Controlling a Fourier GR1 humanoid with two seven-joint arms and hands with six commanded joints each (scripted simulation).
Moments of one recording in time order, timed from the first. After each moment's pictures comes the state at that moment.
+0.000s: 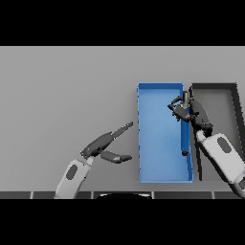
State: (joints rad) left arm -0.13 0.03 -0.40 -1.66 -0.16 -0.41 0.10; right arm -0.45 -0.75 0.45 -1.60 -0.66 -0.40 0.61
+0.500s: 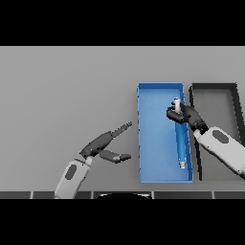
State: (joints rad) left arm -0.13 0.04 -0.40 -1.66 -0.15 -0.41 0.11; right arm -0.75 -0.98 0.97 -1.48 -0.90 -0.35 0.61
